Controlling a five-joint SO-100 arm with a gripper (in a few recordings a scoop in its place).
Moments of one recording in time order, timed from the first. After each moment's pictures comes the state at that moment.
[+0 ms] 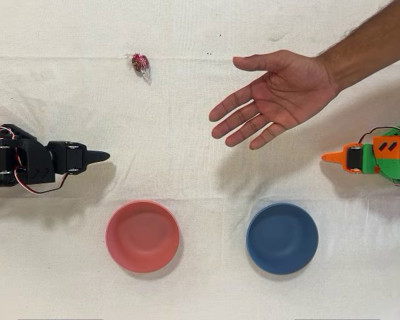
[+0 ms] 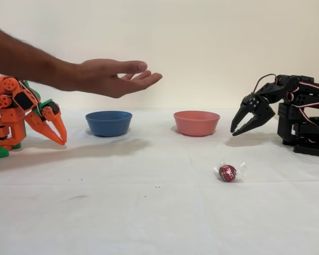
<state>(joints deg) 0.4 189.1 181.0 54.3 5.6</state>
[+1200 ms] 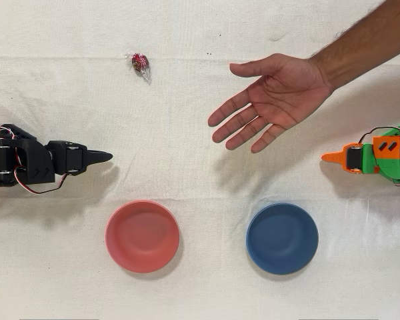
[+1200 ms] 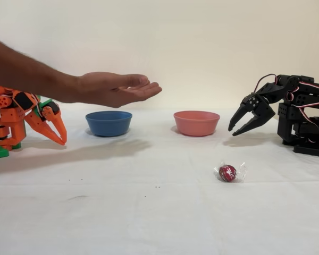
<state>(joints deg) 0.1 187.5 178.7 54.2 9.2</state>
